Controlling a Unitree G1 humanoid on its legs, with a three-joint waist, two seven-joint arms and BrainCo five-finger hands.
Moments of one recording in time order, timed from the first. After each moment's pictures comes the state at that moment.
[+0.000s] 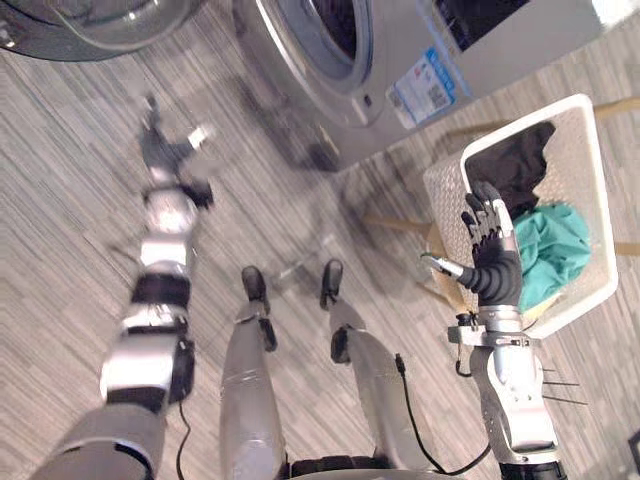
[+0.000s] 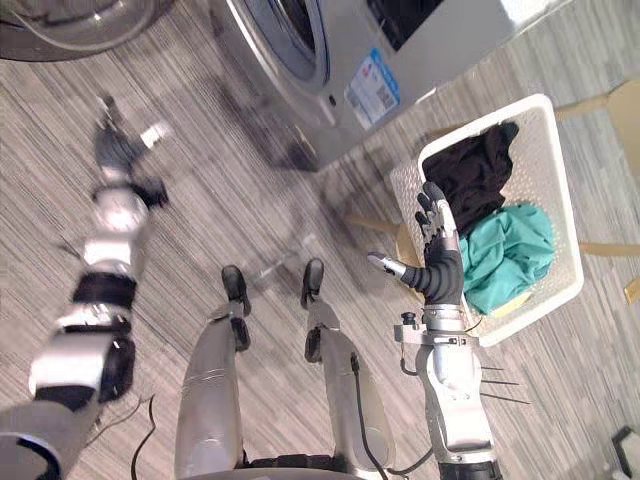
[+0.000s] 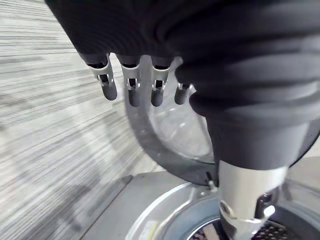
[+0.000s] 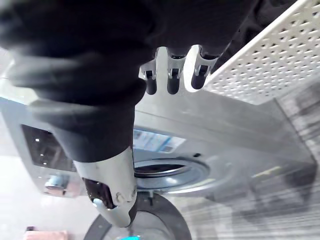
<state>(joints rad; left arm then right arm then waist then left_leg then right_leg) -0.48 0.22 0.08 0.66 -0.09 -0.11 0.33 0.09 -0.12 0.02 -0.33 0.04 -0.23 -0.17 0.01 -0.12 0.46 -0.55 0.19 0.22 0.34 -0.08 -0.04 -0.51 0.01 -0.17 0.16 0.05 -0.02</state>
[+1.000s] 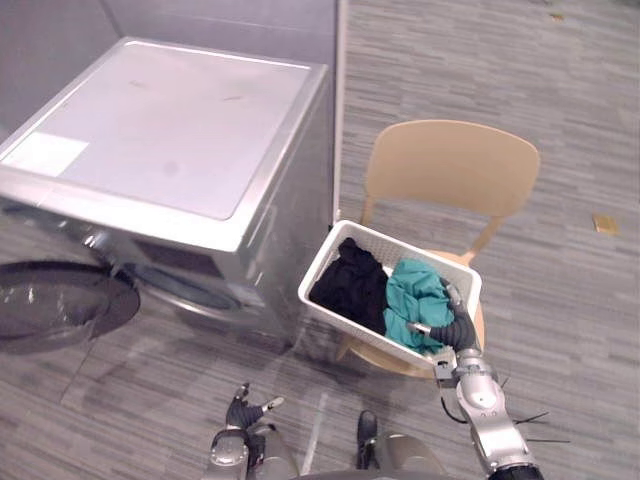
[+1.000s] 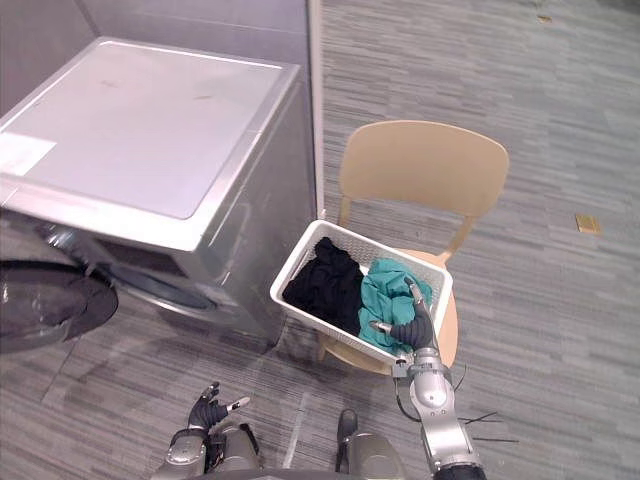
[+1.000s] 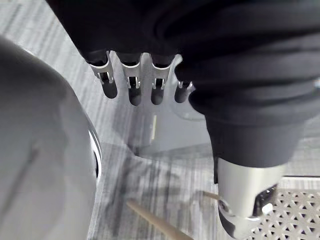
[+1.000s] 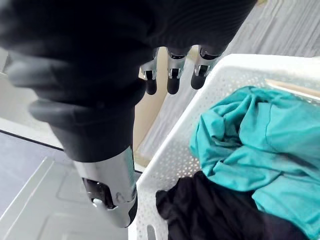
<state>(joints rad) 0.07 0.08 -0.05 0.89 0.08 -0.12 0.17 0.08 -0.17 0.03 0.24 -0.26 -0.12 -0.21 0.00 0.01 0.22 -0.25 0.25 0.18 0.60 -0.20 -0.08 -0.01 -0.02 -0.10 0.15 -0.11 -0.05</state>
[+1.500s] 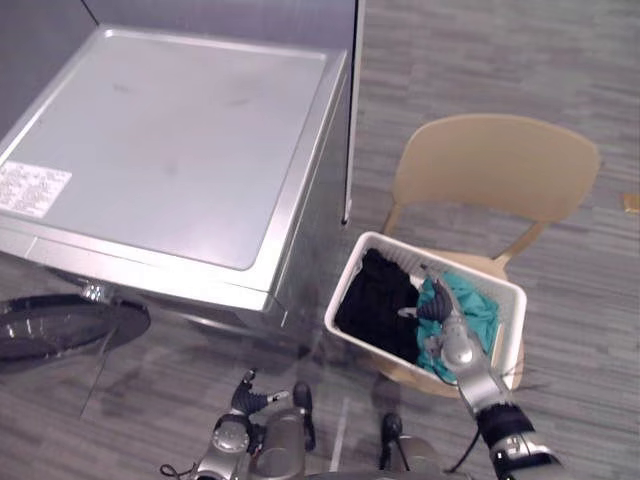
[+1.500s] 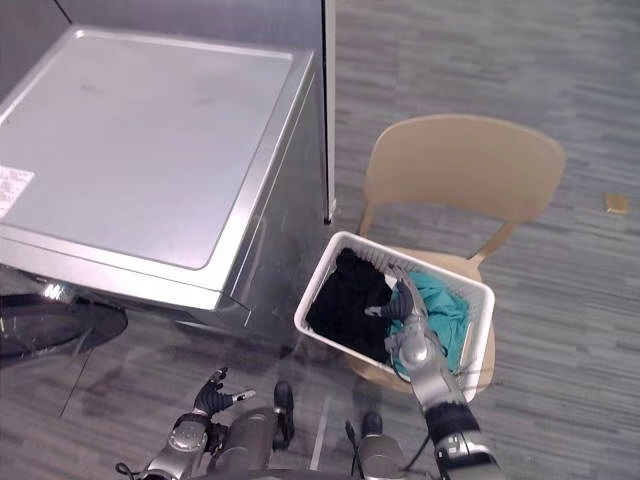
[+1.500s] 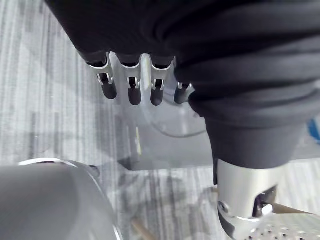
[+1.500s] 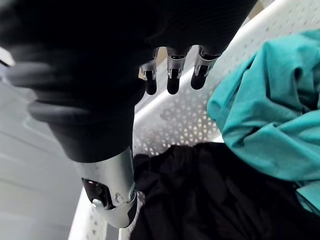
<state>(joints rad) 0.00 0.14 -0.11 0.90 0.12 -0.12 0.16 -0.31 -0.23 0.11 0.60 -0.44 -0.06 -0.22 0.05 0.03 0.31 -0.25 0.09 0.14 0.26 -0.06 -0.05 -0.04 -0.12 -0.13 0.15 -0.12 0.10</state>
